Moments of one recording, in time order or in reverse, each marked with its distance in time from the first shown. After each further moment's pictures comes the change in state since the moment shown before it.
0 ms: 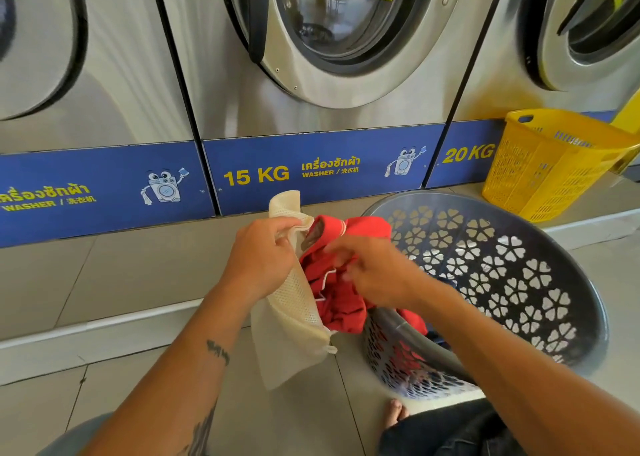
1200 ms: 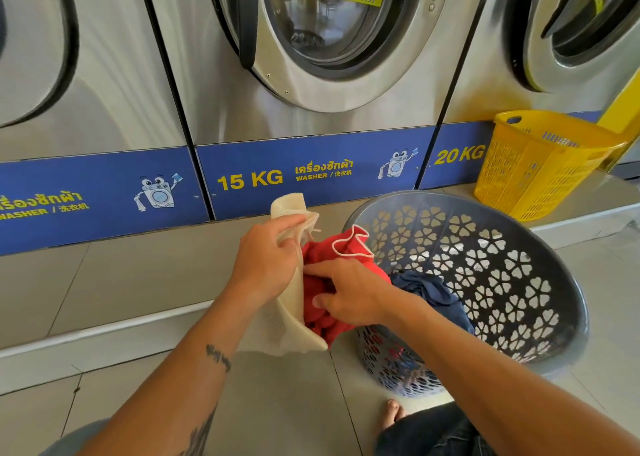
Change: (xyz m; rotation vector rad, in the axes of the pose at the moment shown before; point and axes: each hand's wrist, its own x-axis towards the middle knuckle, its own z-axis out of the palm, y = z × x) left_hand 0.000 0.007 0.013 -0.120 0.010 0.007; right_hand -0.003 -0.011 0.023 -0.061 -0.223 -0.029
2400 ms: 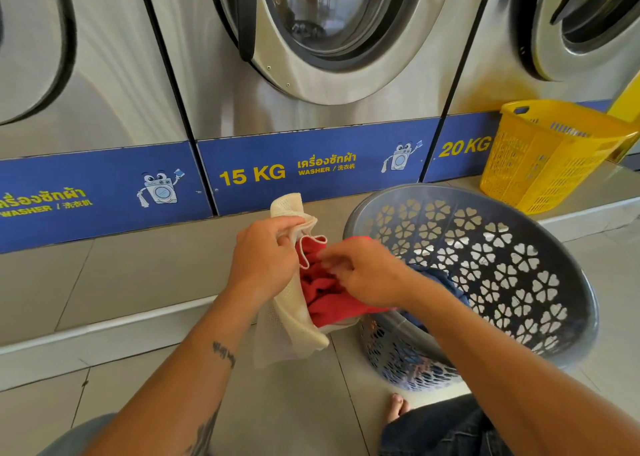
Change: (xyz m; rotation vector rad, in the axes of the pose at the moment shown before) left_hand -0.002 -0.003 -0.001 0.090 0.062 -0.010; right_hand 0.003 0.009 -0.013 0.097 0.096 0.092
